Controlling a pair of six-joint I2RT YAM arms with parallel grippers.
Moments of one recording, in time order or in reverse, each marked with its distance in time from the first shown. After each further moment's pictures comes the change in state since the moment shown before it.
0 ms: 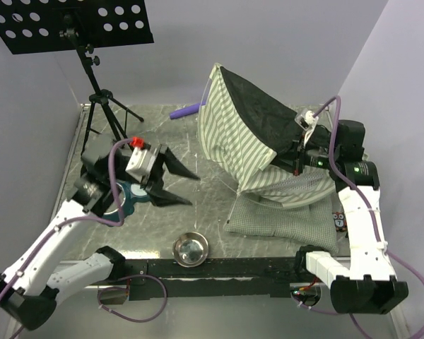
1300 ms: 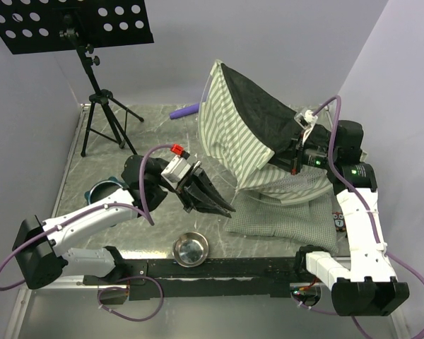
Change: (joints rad) left arm -0.403 0.240 -0.119 0.964 -0.102 -0.576; right arm 0.023 0.000 -0.032 0.099 0.030 0.130
